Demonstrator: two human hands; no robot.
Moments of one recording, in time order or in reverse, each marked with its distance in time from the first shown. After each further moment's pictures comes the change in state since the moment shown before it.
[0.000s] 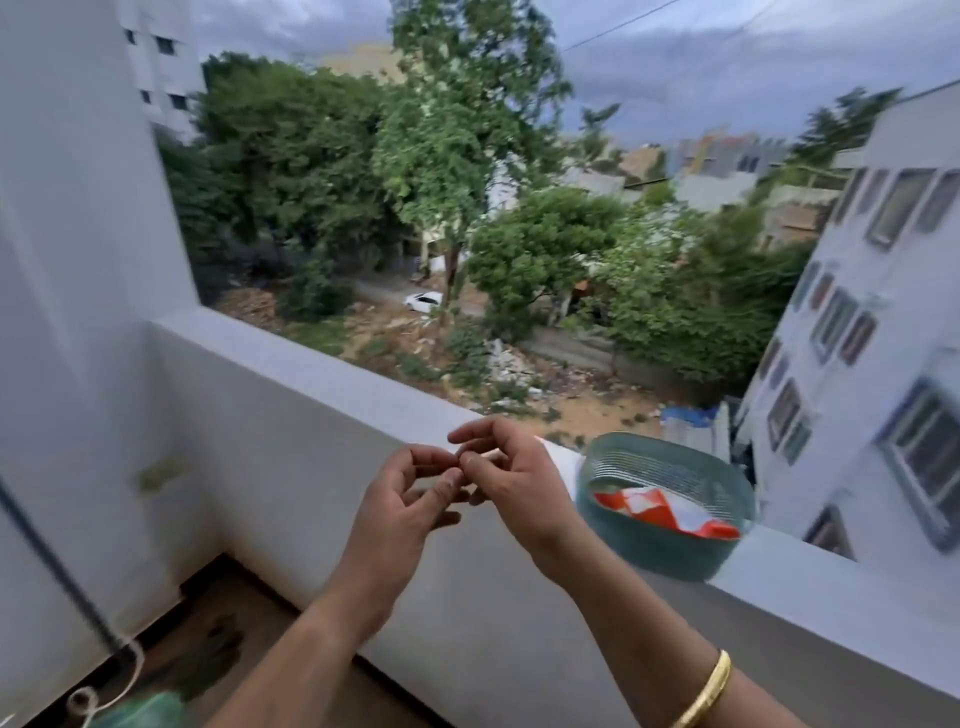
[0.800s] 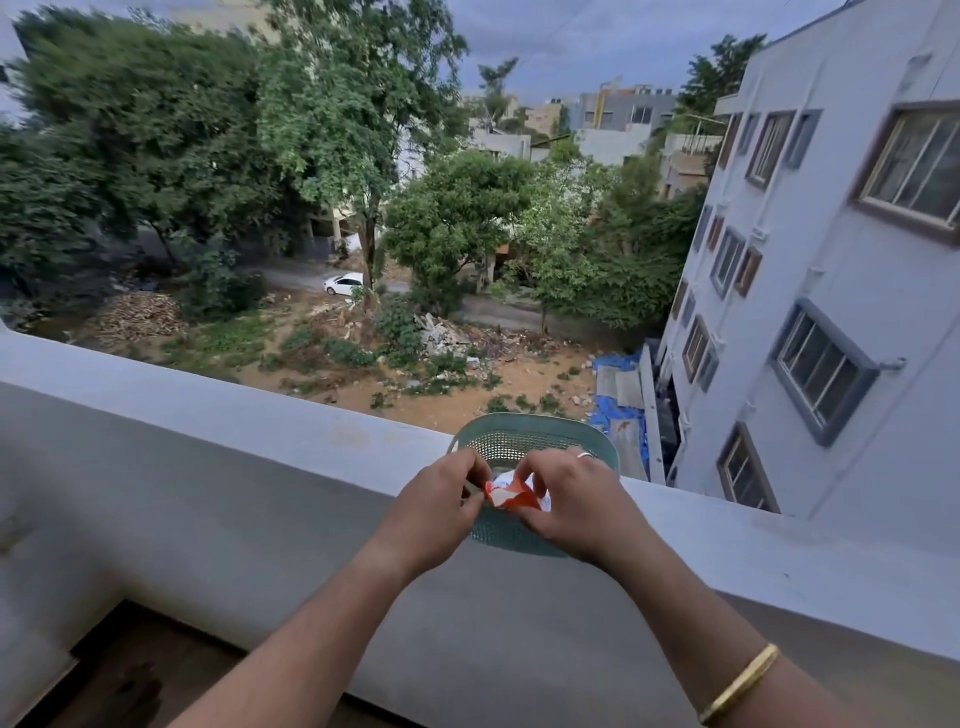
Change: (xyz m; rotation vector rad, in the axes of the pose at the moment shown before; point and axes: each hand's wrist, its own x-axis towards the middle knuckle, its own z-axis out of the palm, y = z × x) left_hand 0.084 -0.063 0.174 0.864 -0.458 0.238; right_hand -0.029 0.088 -0.207 -1.070 0.065 0.015
